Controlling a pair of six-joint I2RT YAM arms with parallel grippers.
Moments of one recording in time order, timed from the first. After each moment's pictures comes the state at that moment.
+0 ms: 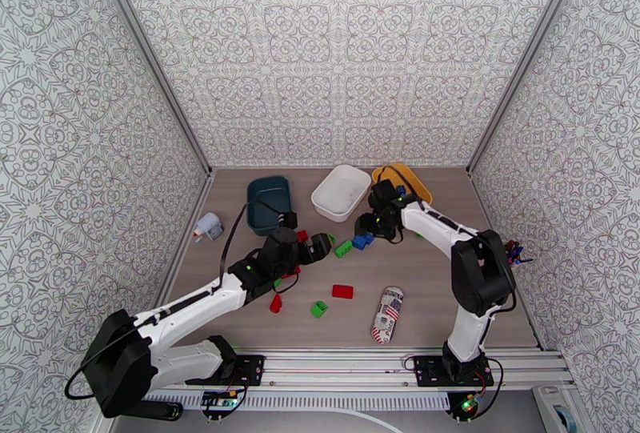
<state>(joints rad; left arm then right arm) -0.72 1.18 0.68 -0.08 -0.10 -0.90 0.45 1.84 1.35 -0.70 -0.18 0.48</state>
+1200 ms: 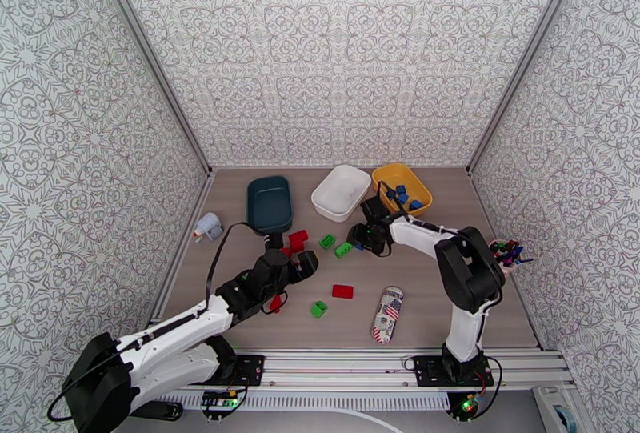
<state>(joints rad) -0.75 1.03 0.50 -0.10 -0.17 -0.99 0.50 1.90 1.24 -0.47 -0.16 0.80</state>
